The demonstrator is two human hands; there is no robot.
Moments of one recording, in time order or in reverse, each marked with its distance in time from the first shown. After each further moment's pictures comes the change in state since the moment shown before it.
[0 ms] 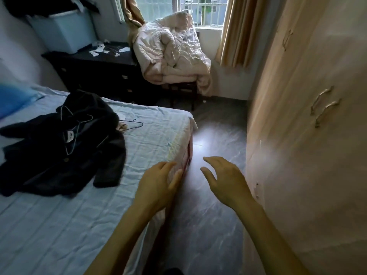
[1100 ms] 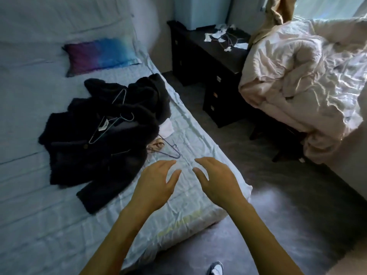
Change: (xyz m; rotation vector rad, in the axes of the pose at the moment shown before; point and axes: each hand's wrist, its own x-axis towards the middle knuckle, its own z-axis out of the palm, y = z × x) left_hand 0.493 -0.124 0.053 -0.053 0.284 -0.761; right_hand 0.642 0.038 0.106 0.051 -0.482 -0.705
